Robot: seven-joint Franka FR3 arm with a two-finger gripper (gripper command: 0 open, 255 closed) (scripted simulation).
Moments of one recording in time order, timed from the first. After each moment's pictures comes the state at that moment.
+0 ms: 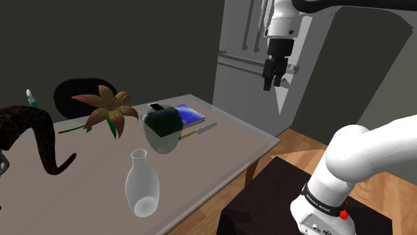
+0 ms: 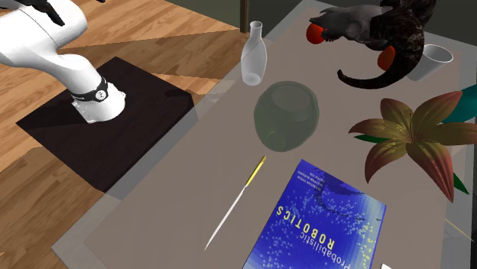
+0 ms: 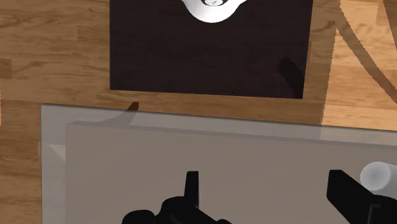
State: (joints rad) arm 0.01 -0.77 0.04 -2.29 0.04 1.44 -0.03
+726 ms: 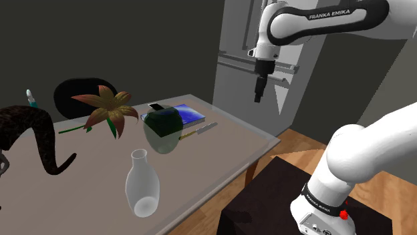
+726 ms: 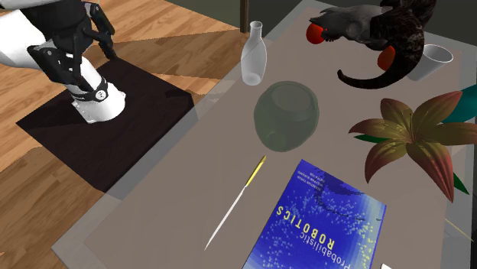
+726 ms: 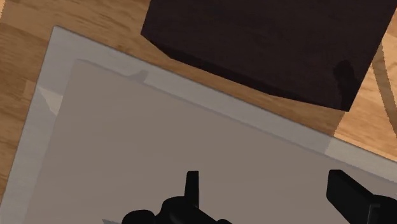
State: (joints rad) arm 0.05 -0.61 -0.12 -2.38 -0.08 1.71 -0.39
